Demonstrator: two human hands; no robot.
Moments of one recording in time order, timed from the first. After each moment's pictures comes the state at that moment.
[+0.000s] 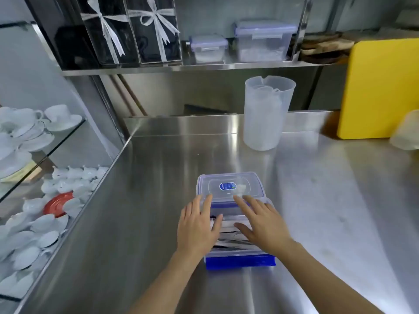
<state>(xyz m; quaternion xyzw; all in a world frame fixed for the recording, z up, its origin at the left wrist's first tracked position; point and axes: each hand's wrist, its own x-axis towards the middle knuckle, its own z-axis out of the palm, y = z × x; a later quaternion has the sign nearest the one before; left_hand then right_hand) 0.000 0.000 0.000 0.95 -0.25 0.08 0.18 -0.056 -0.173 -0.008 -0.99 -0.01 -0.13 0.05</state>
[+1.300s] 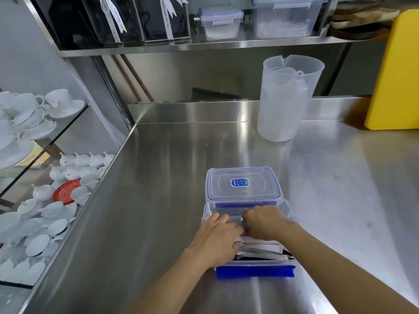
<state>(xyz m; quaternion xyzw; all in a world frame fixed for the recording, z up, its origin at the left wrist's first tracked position) 0.020 -0.008 -0.009 0.87 -0.48 -0.08 0.04 0.005 -0.172 -0.024 -0.99 -0.07 0.13 -0.01</state>
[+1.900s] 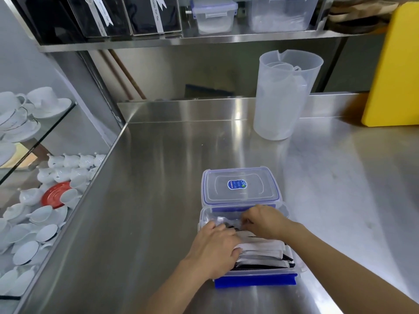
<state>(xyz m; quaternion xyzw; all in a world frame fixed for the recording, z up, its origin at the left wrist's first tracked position) 0.021 -0.008 -0.010 0.87 -0.47 -0.12 0.02 0.015 -0.182 -0.026 -0.98 -0.04 0.14 0.11</state>
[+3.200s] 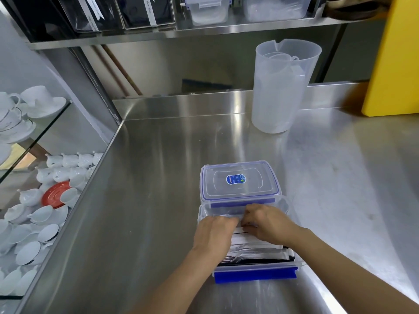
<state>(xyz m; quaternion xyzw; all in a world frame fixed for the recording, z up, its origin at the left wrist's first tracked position) 0.024 -0.022 -0.005 0.92 -0.38 -0.08 0.05 -0.008 -0.182 -0.026 -0.98 -0.10 0.06 0.18</state>
